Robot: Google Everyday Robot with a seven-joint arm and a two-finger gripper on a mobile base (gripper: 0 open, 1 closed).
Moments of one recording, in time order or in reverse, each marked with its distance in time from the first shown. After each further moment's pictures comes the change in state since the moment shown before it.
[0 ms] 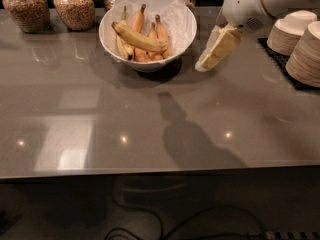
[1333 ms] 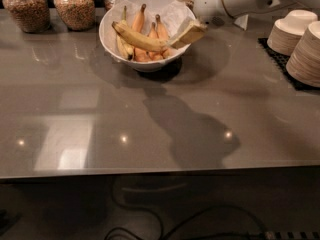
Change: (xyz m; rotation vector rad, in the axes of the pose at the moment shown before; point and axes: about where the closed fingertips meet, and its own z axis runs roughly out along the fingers) arm -0.014 -0.041 0.077 0.037 -0.119 -0.046
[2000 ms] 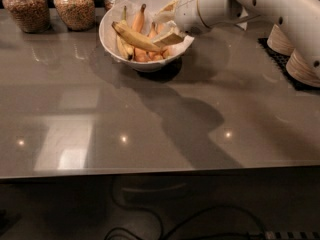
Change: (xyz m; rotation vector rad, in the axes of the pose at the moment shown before) arm -0.002 0.006 0.065 -0.059 -0.068 0.017
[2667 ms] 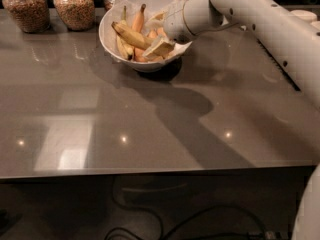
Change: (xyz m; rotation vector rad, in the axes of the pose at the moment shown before) arm 0.015 0.008 0.048 -0.064 0.002 0.019
